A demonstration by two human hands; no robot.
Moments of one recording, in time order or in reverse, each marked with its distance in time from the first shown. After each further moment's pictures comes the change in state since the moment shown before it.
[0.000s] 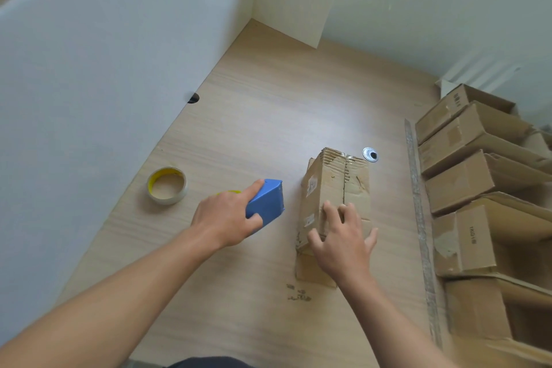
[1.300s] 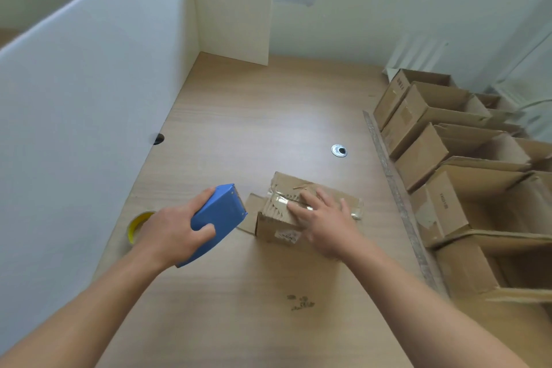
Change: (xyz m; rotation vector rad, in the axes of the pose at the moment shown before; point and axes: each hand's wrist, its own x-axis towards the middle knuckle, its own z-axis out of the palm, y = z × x) left_hand -0.004 -0.032 -0.057 -0.039 0.031 0.000; right_hand 0.033 0.011 -0.027 -0.202 -0.277 -0.271
